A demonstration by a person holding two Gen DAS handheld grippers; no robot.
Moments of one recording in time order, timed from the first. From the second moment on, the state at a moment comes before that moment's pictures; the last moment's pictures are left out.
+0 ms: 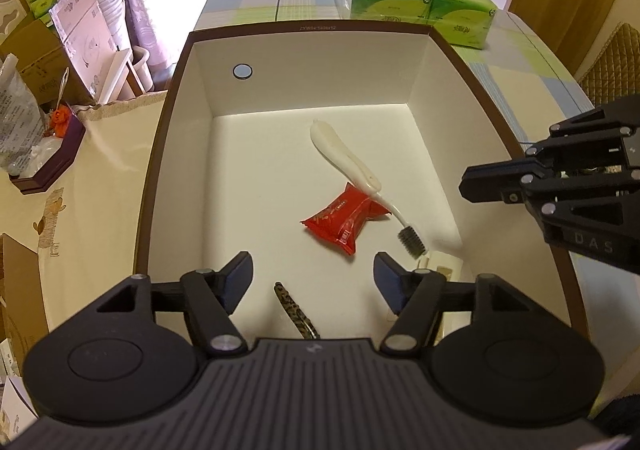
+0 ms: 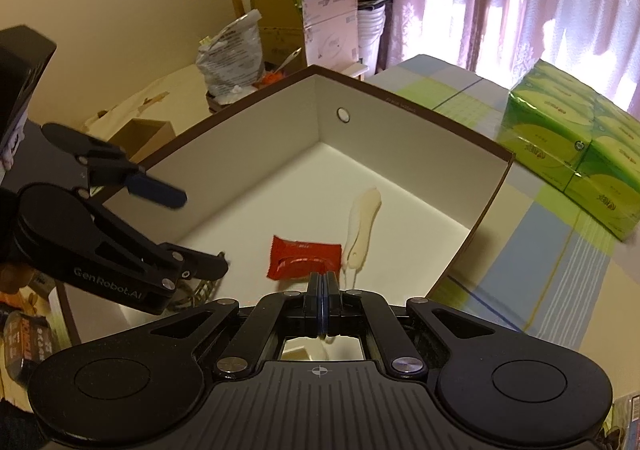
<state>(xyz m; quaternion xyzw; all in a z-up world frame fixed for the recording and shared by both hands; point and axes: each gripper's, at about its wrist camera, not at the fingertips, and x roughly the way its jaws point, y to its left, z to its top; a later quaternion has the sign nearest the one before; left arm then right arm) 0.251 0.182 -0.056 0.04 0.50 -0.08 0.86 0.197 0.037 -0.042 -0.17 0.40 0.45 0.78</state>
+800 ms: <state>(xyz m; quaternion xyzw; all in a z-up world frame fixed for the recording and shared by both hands) 0.203 0.171 -0.009 0.04 0.45 -0.05 0.89 0.165 0.006 -0.032 -0.13 0.35 0.44 0.82</state>
